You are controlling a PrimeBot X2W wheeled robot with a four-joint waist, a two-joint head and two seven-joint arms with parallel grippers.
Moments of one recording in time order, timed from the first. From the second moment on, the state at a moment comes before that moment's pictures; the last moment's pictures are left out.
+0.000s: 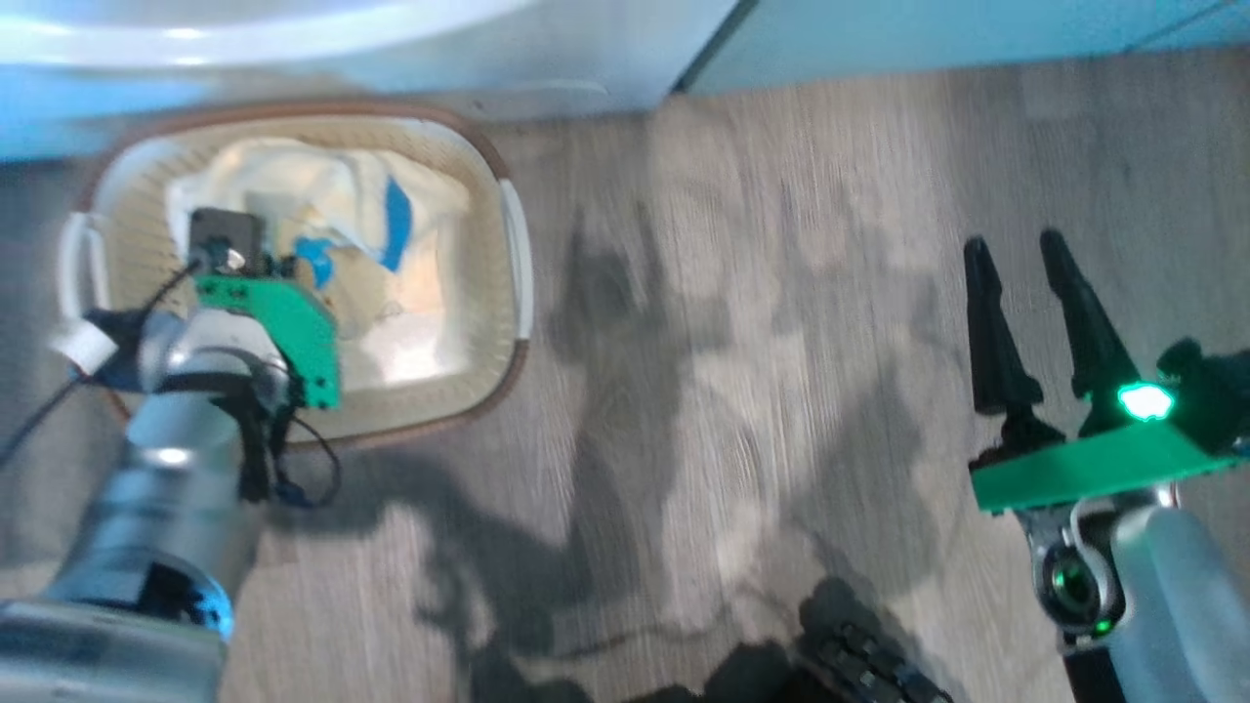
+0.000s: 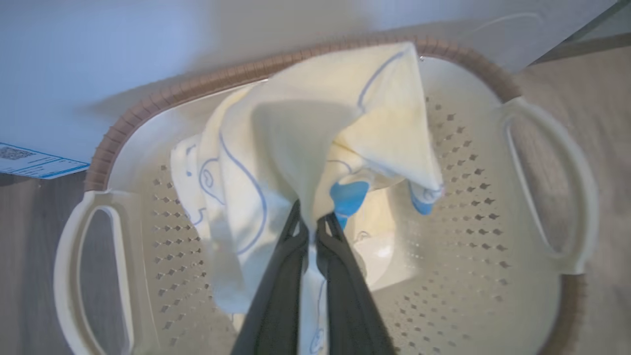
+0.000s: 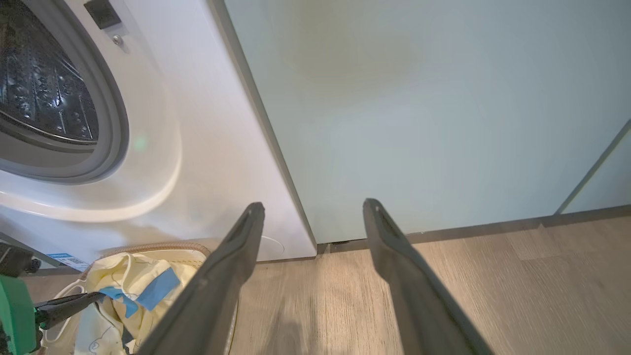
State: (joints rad) left arm -0.93 0.20 -0.20 1.30 -0.13 -0.05 -0.23; right arm -0.33 -0.04 0.19 0.15 0.40 0.13 -0.25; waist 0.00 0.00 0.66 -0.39
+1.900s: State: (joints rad) left arm -0.27 0.08 0.02 0.48 -0.32 -0.11 -0.24; right arm -0.02 -0.11 0.13 0.17 0.40 0.13 -0.25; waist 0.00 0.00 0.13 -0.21
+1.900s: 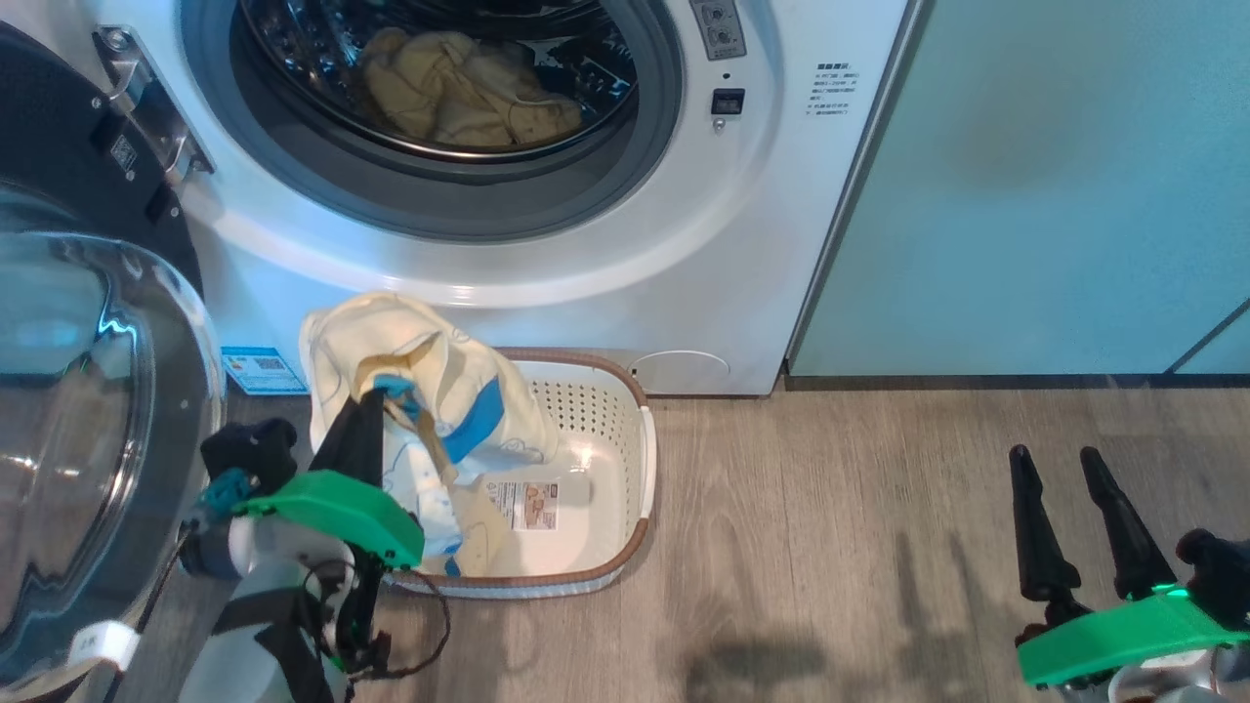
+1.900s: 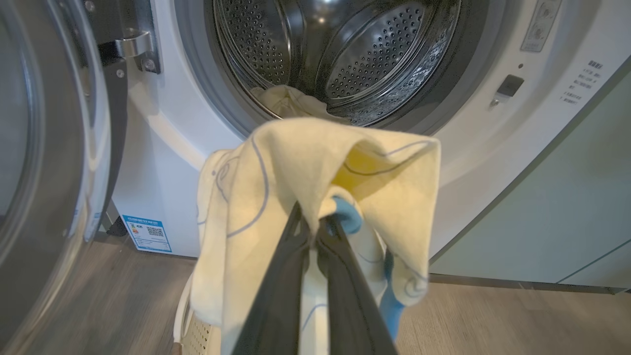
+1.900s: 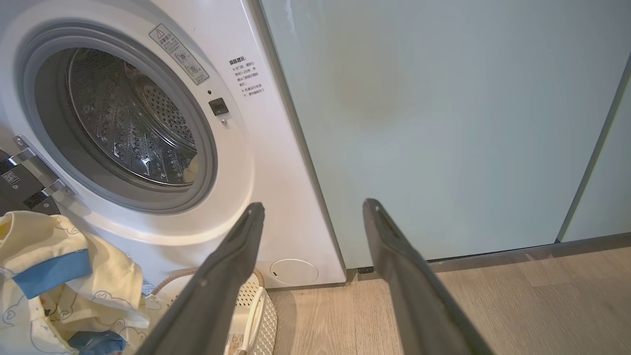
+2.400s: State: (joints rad) left arm -0.28 0.11 0.02 0.36 -0.35 -0.11 -0.17; right arm -0.02 -0.11 0.13 0.17 0.40 0.13 -0.25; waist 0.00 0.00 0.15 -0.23
